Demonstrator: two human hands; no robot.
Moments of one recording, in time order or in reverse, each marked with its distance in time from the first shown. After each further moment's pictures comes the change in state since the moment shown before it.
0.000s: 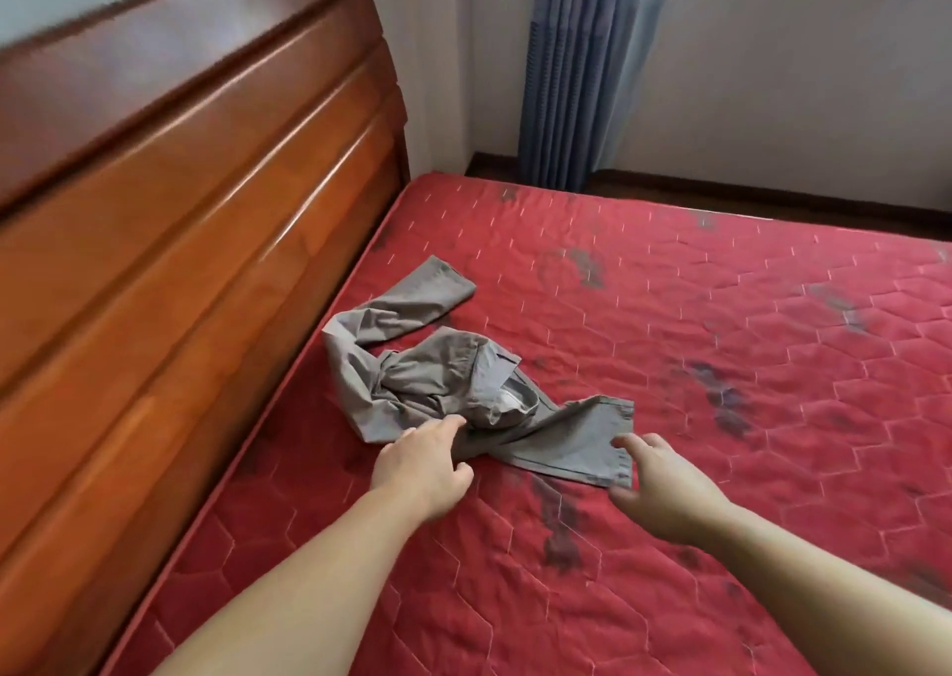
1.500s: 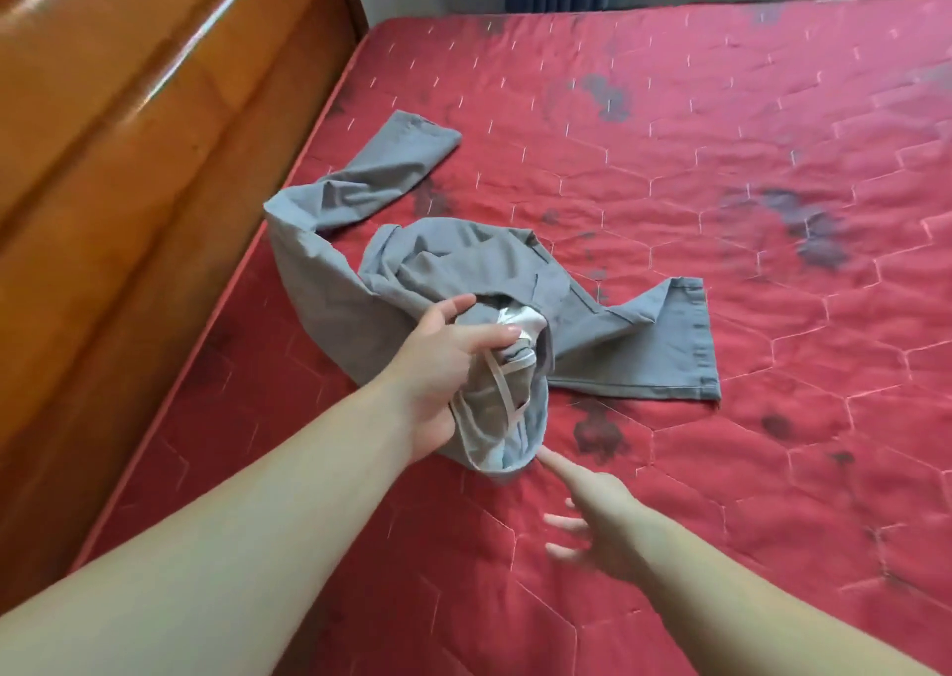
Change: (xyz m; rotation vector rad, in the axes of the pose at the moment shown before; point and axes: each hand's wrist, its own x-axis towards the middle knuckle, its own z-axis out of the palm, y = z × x) left_hand 0.025 0.008 0.114 -1.502 -0.194 -0.330; right_hand 0.047 -0.009 0.260 1.422 -0.398 0.701
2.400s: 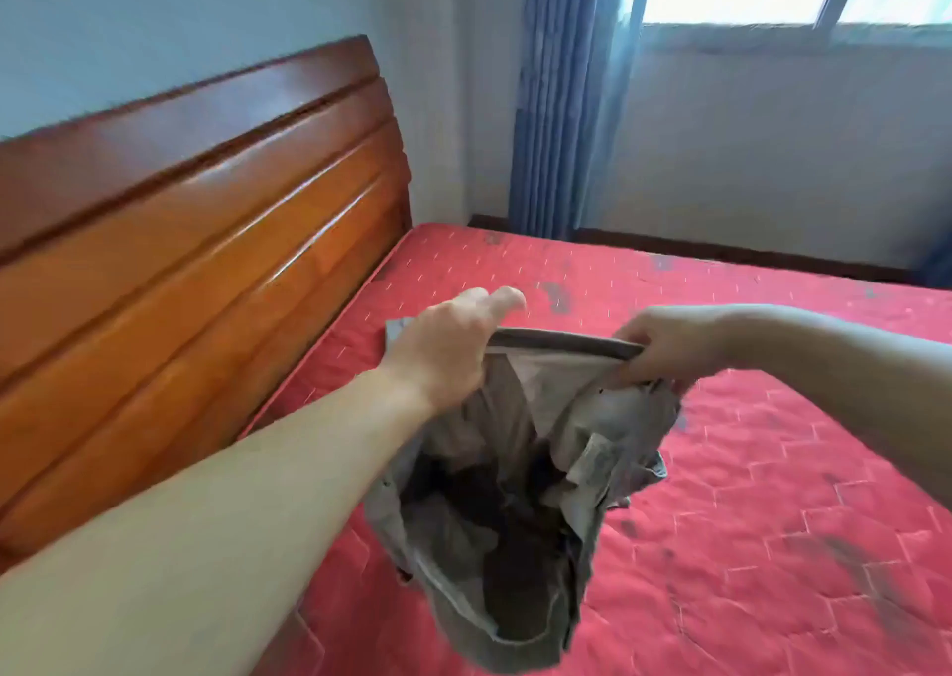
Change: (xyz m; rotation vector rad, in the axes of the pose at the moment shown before) left_hand -0.249 0.118 0.098 1.462 0.218 1.174; right_hand -0.392 -0.176 -0.118 -1.508 0.083 -0.773
